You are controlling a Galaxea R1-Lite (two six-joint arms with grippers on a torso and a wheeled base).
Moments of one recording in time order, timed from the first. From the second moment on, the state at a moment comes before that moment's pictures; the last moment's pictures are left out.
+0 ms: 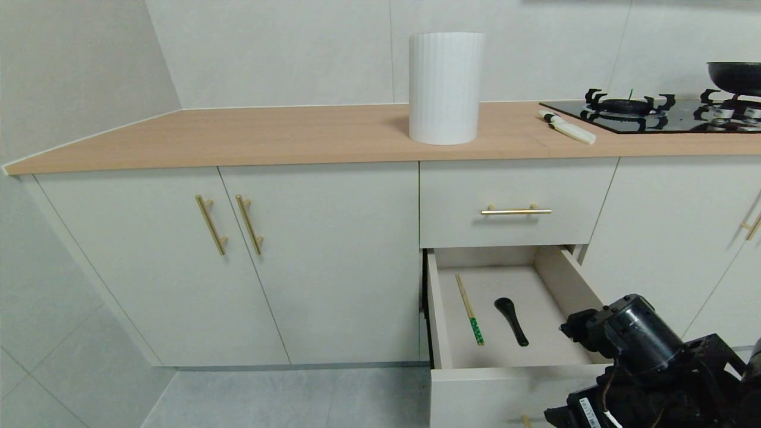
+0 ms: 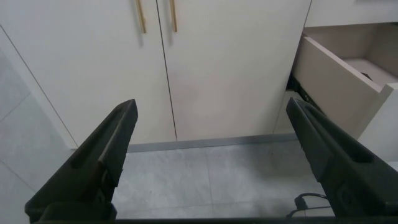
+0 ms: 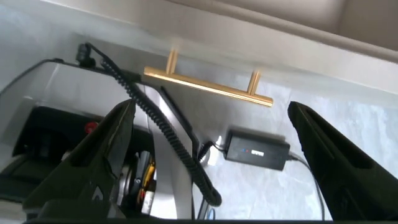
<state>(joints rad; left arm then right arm) 0.00 0.00 0.00 0.01 -0.05 0.01 0.61 1.66 -0.57 -0.02 -0.22 0.29</state>
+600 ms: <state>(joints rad) 0.00 0.00 0.00 0.01 -0.05 0.01 0.55 1.74 -0.61 -0.08 -0.25 0.37</state>
